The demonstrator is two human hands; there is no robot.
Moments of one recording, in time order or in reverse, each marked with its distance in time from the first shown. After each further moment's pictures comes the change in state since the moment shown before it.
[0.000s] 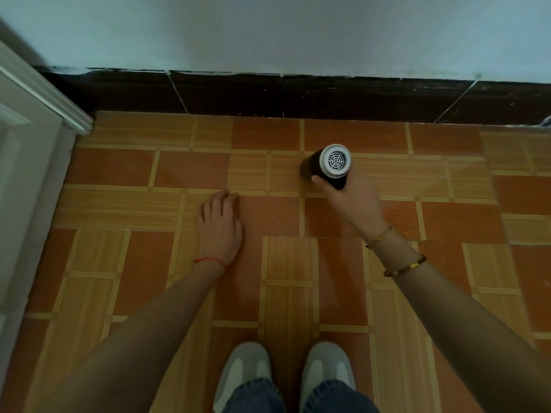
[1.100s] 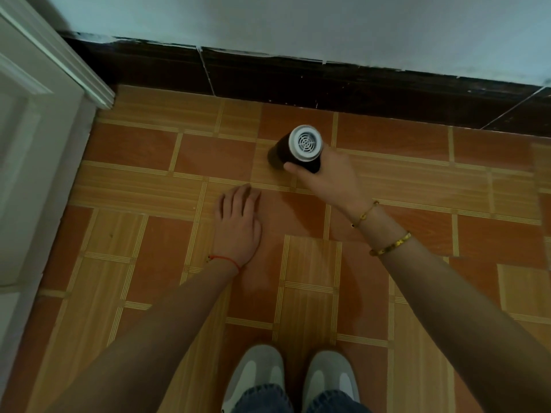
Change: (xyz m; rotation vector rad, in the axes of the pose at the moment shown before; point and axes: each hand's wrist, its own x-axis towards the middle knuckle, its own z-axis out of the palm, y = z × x) left_hand -0.003 -0.014 0.008 0.039 0.022 0.058; right_hand 0.039 -0.066 0.057 0.033 -0.243 -0.229
